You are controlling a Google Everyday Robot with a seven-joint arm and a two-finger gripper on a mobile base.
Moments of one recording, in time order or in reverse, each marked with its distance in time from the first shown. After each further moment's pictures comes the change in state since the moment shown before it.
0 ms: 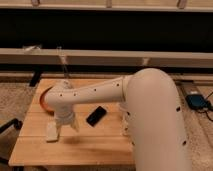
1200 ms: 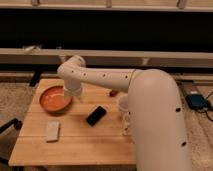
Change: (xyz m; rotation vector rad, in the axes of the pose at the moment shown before) arm 0.151 0.013 -0.079 0.119 0.237 0.009
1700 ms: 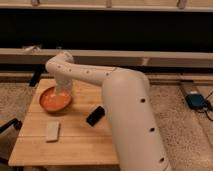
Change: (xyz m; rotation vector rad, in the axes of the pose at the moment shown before) arm 0.042 -0.039 0.029 -0.052 -0.013 -0.071
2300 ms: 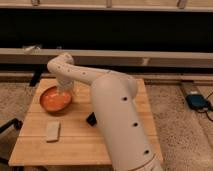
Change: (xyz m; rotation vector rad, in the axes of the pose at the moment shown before) arm 0.017 0.014 0.040 -0.038 -0.053 0.008
